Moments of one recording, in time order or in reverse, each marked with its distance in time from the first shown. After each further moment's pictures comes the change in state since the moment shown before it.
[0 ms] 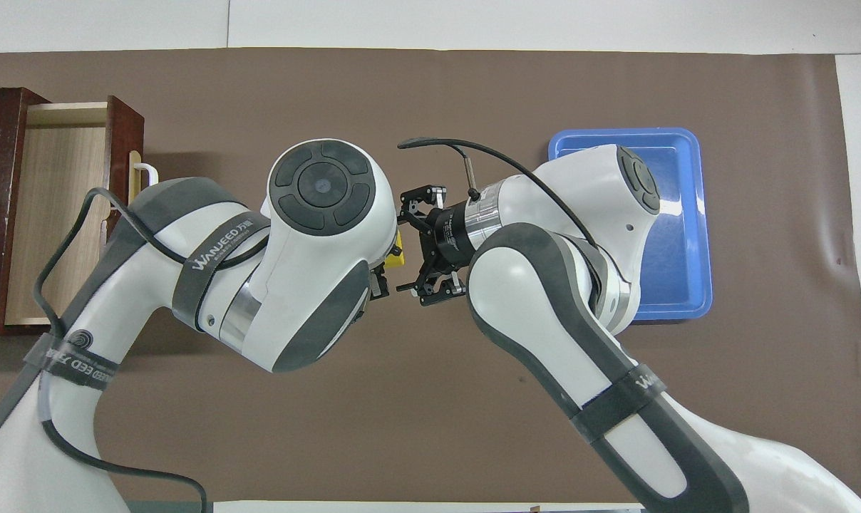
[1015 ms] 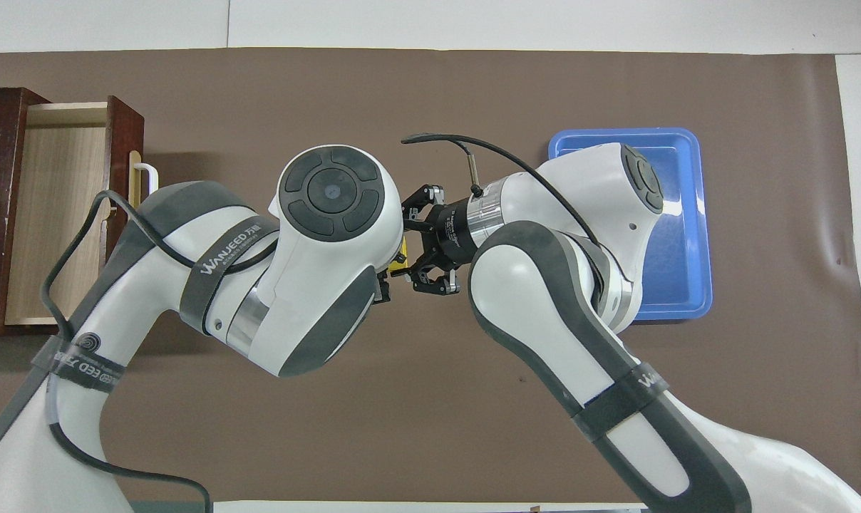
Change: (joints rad) left arm -0.010 0.000 -0.001 -0.002 -0.001 -0.001 0.056; right arm -0.001 0.000 -0.003 0.003 0.002 0.009 0.022
